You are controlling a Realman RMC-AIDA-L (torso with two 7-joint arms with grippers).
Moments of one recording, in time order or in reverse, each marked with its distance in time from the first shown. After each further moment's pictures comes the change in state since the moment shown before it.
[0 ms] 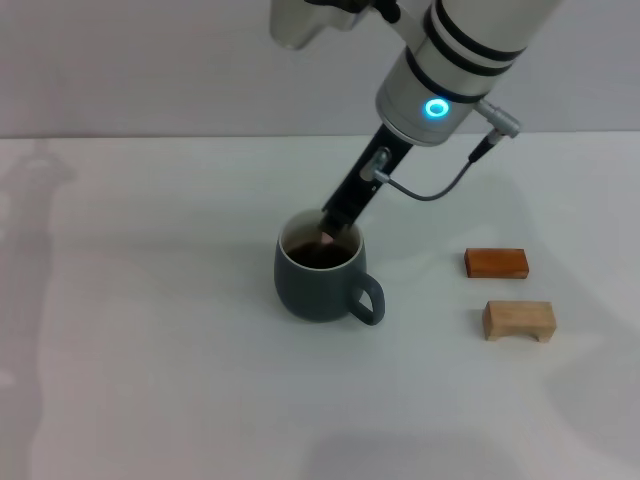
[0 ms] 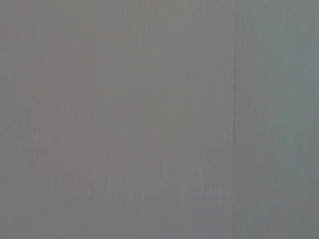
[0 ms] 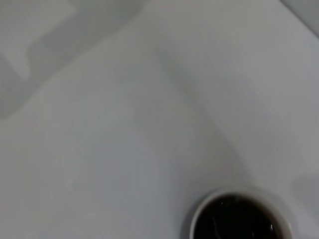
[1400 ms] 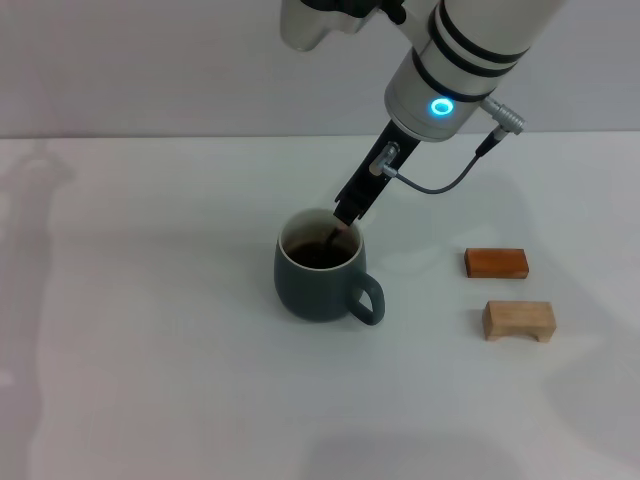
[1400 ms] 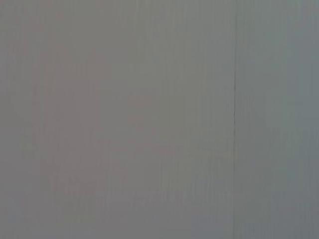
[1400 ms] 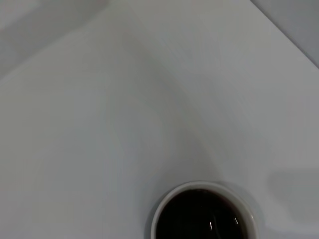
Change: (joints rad) left arm 0.001 0.002 0.000 0.001 0.000 0.001 0.000; right arm 0.000 0.002 -0.002 -0.029 -0.065 -0.053 0.007
